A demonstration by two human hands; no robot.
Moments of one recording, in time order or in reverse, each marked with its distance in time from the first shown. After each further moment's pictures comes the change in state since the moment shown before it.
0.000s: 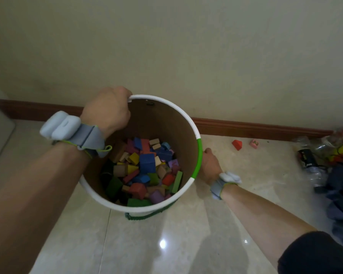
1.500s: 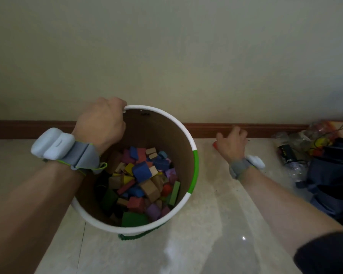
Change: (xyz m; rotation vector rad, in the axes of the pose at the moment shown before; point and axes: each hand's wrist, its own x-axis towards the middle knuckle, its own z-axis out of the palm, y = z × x) left_hand 0.002 0.067 0.011 0.038 -0.007 0.041; right_hand 0.027 0.078 -0.102 0.400 0.404 0.382
